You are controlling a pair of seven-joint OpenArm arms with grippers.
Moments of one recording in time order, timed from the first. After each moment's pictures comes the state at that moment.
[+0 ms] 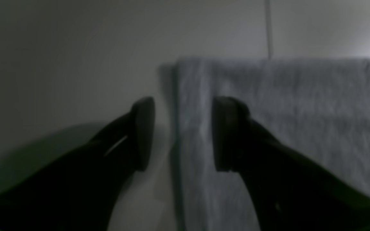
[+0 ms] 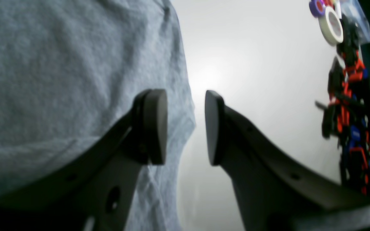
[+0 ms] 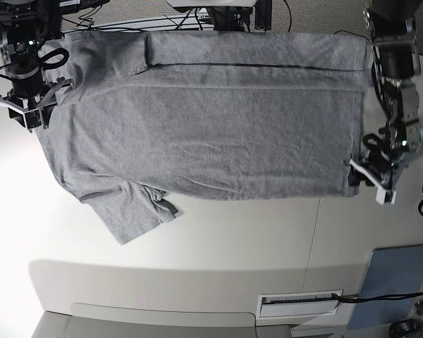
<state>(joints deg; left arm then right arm) -13.1 -24.1 -7.5 60.6 -22.9 -22.5 31.2 -34.9 30.1 20.0 112.1 2.1 6.8 -29.7</state>
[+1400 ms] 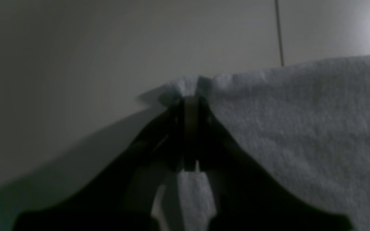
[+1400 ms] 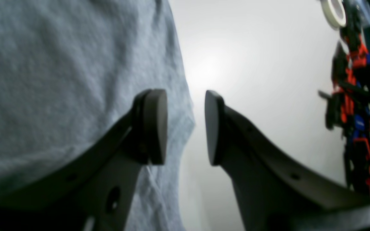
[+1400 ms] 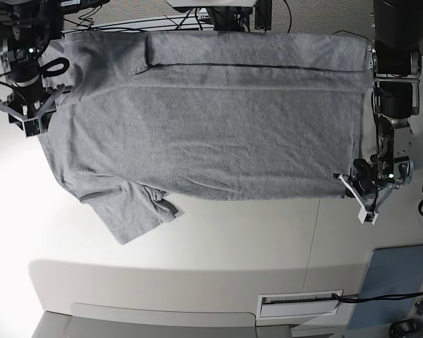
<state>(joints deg) -25.3 -24.2 3.0 46.5 -17.3 -21.6 33.8 -29.5 28.0 20.1 112.1 2.3 9.7 -35.9</state>
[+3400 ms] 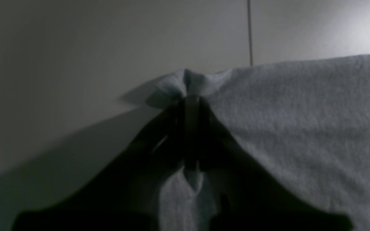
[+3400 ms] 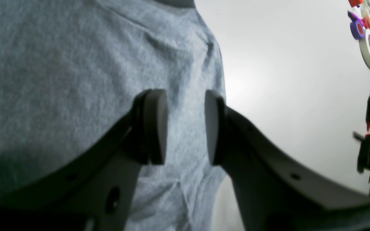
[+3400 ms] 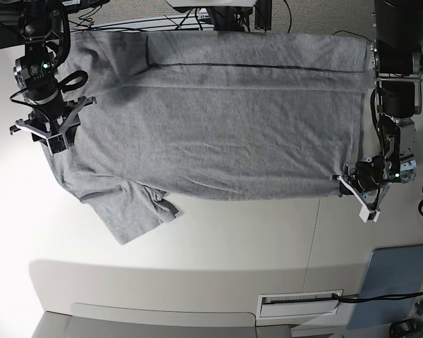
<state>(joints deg) -24.9 -25.0 3.0 46.5 -28.9 -23.4 39.7 -22.1 27.1 12.2 112.0 1.8 12.7 -38.7</state>
